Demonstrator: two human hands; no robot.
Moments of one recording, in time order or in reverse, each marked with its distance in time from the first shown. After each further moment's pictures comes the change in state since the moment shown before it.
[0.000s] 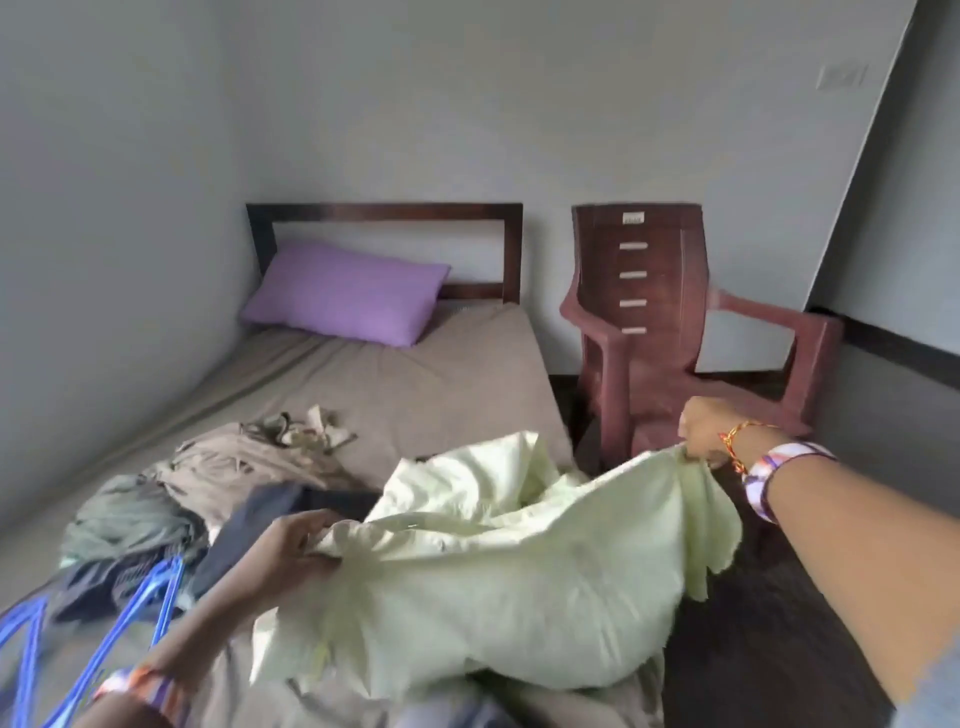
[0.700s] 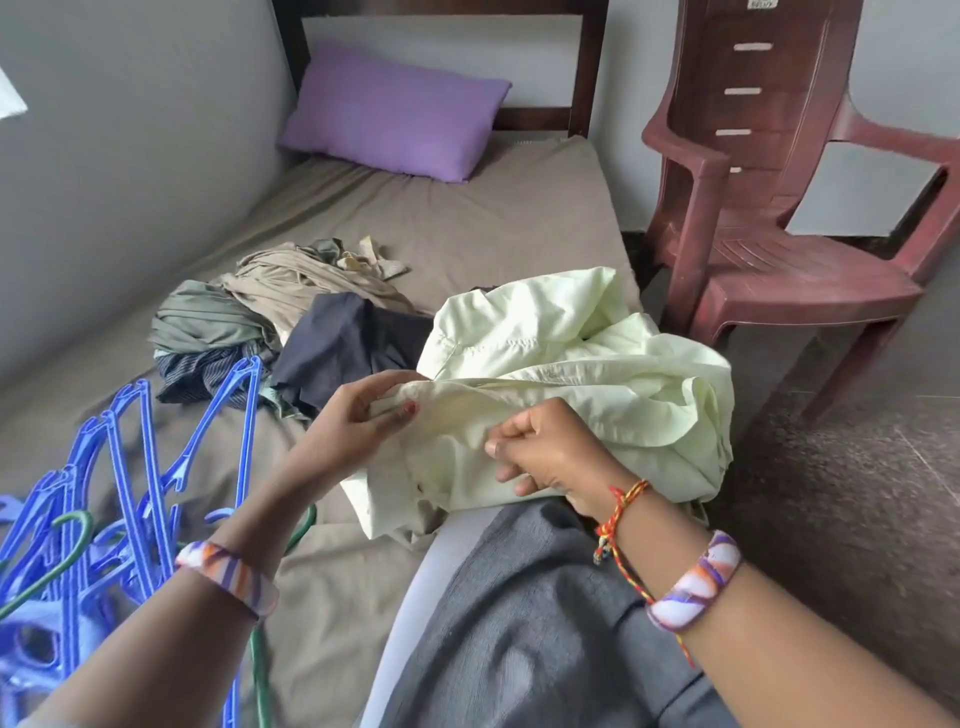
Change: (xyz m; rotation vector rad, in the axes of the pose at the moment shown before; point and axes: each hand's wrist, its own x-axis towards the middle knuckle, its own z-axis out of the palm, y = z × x) left_hand -0.070 -0.004 0.039 -0.343 0.059 -0.059; right_hand -0.199 -0.151 0.156 0.951 -0.498 -0.272
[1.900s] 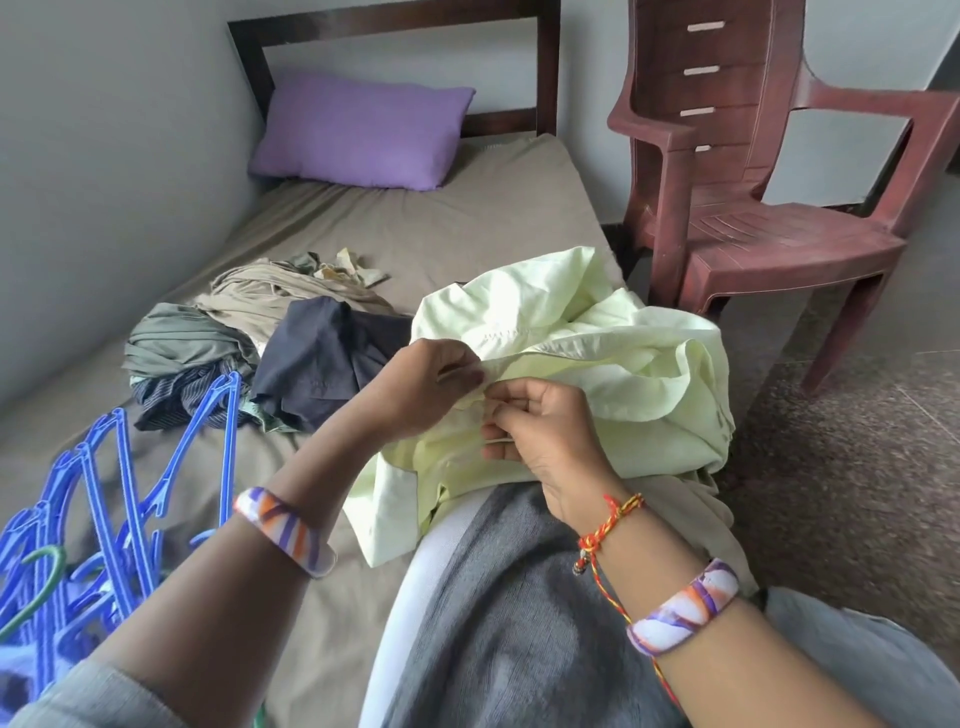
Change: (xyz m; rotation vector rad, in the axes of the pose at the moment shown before) left_hand 0.029 0.040 0.049 0.516 -0.161 0.120; right_hand -0.008 0.012 0.022 0.564 0.294 -0.104
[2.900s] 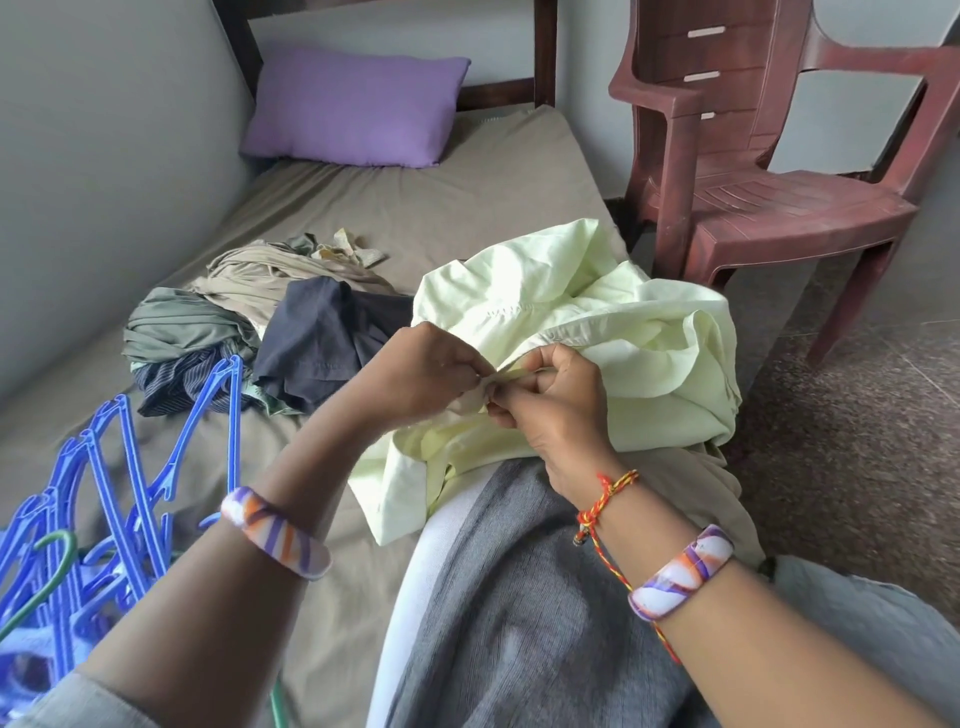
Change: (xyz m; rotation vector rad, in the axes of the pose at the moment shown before) left_hand -0.017 0.014 -0.007 0.075 -0.028 -0.026; right_hand 0.014 0.019 0.000 -0.051 0.153 -0.131
